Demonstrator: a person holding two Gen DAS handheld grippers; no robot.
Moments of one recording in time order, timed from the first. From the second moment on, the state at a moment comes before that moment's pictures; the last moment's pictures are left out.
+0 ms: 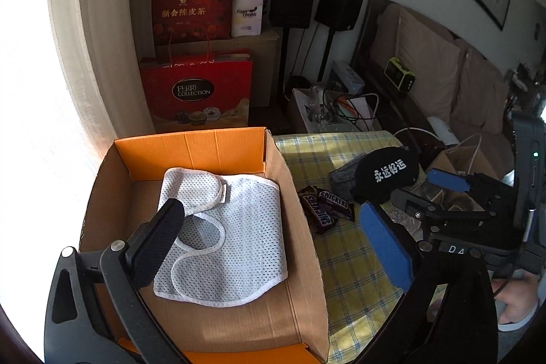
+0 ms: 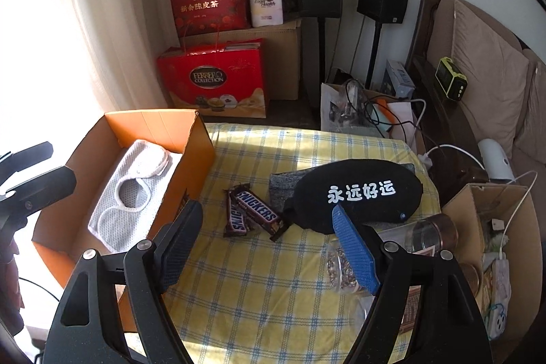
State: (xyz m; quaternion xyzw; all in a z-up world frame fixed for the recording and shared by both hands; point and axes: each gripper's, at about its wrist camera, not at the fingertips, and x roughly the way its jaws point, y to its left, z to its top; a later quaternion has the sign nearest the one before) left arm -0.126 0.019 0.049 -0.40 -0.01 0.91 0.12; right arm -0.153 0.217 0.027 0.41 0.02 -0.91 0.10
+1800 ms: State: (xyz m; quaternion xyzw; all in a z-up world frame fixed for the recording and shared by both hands) left arm -0.153 0.057 0.032 -0.45 -0.04 0.87 0.17; right arm -0.228 0.219 -0.037 0.47 -0.03 -0.86 0.17
